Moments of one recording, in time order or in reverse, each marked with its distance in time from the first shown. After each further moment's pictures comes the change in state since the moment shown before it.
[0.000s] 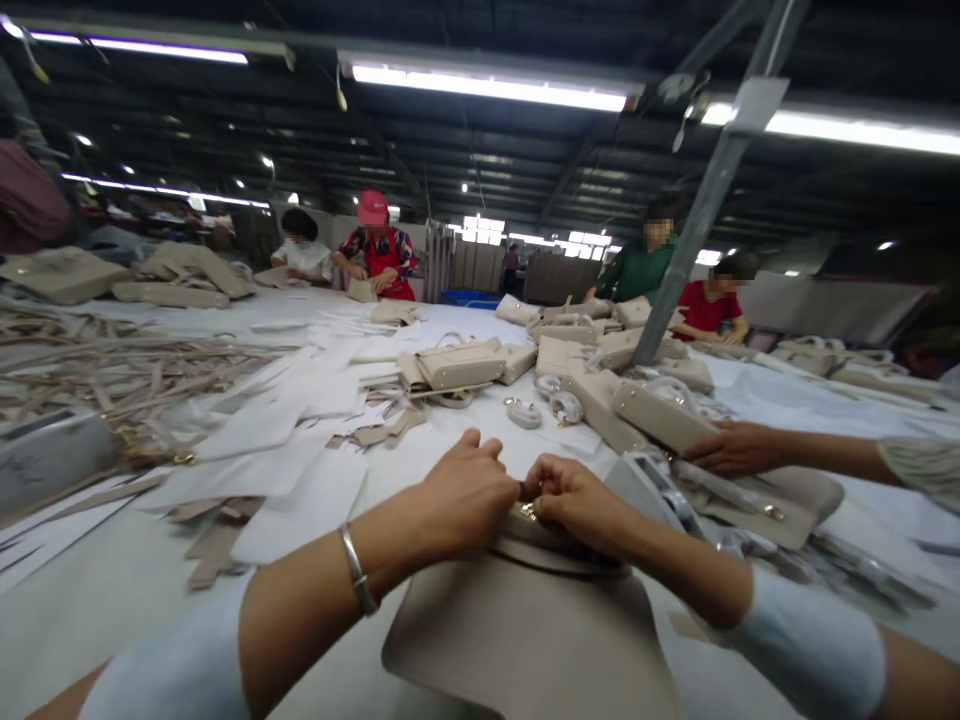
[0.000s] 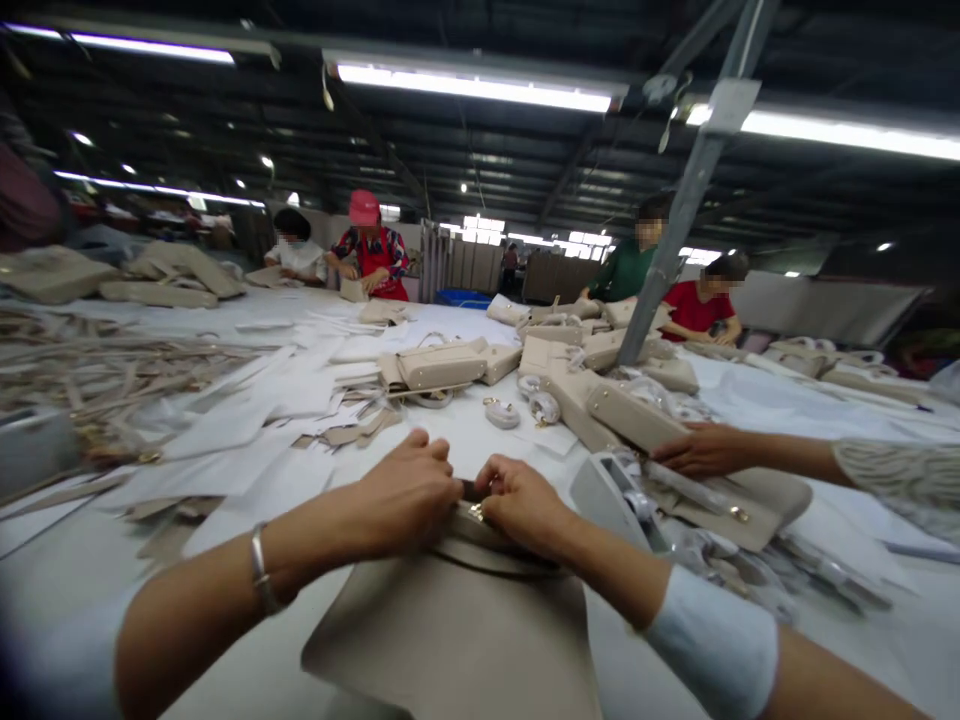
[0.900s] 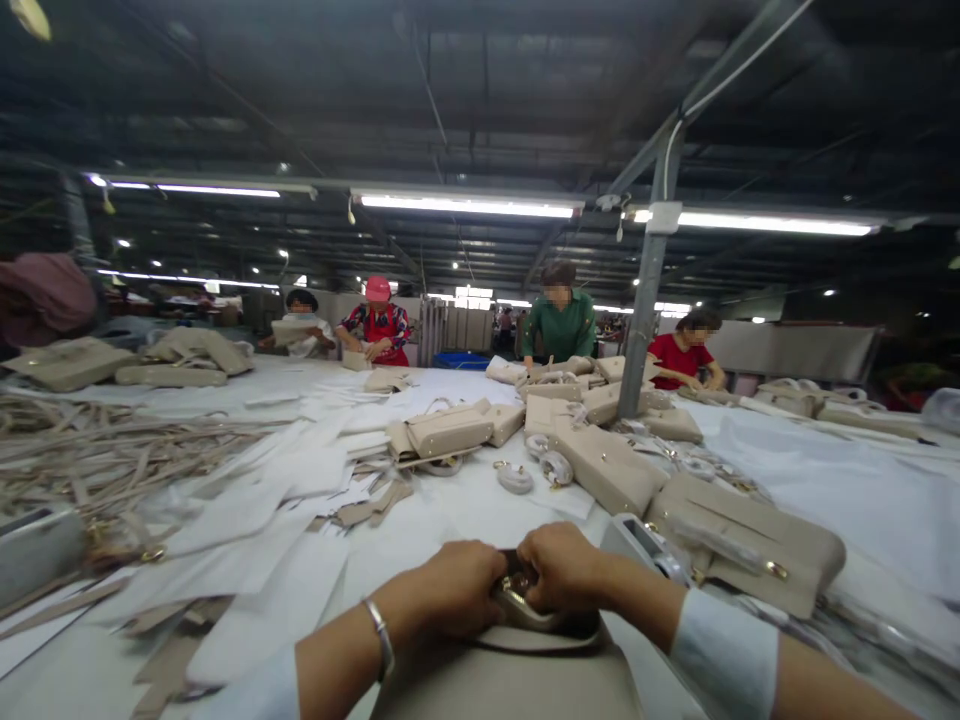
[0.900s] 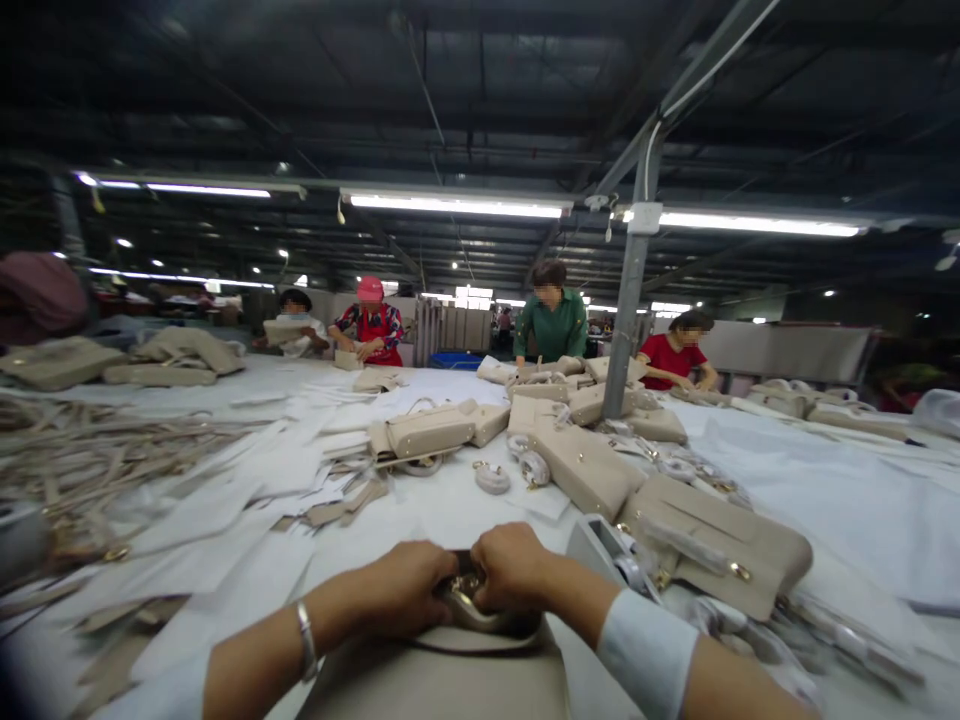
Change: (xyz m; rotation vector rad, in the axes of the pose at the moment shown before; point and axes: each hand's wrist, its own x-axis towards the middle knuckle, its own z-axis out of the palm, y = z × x) left_hand 0.015 0.004 0.024 -0.334 -0.187 -0.227; right_hand 0.015 0.004 -0.025 -0.895 -0.046 -0.242
